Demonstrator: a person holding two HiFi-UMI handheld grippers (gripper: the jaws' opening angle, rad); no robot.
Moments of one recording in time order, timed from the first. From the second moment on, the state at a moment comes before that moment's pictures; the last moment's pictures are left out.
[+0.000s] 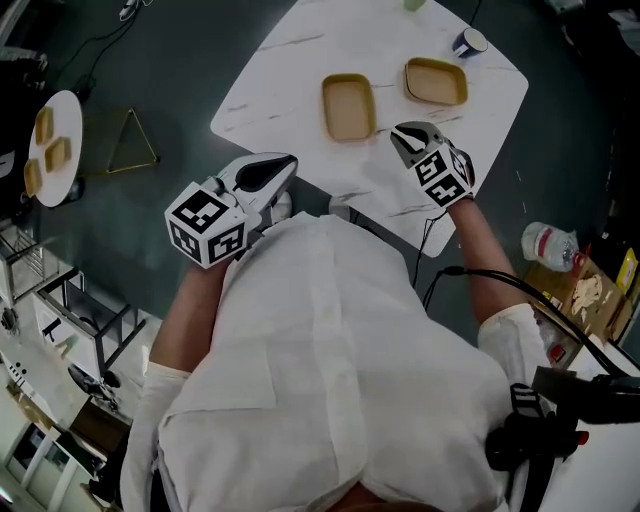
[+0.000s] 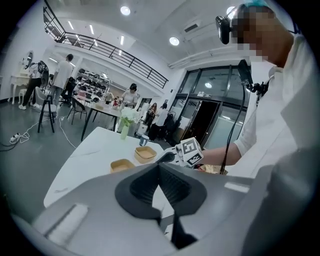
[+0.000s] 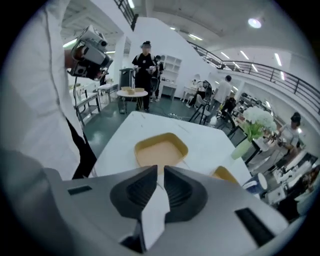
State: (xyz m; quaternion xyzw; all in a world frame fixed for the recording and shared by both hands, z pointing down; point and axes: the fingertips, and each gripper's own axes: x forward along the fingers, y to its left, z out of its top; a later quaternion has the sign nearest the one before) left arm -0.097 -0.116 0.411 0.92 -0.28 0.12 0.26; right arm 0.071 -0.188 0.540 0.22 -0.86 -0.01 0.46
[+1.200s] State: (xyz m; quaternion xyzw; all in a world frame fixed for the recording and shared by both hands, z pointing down) left arm -0.226 -0.094 0.431 0.92 -0.26 0.12 0.28; right arm -0.056 -0.239 0.625 0.42 -0.78 0.19 0.43
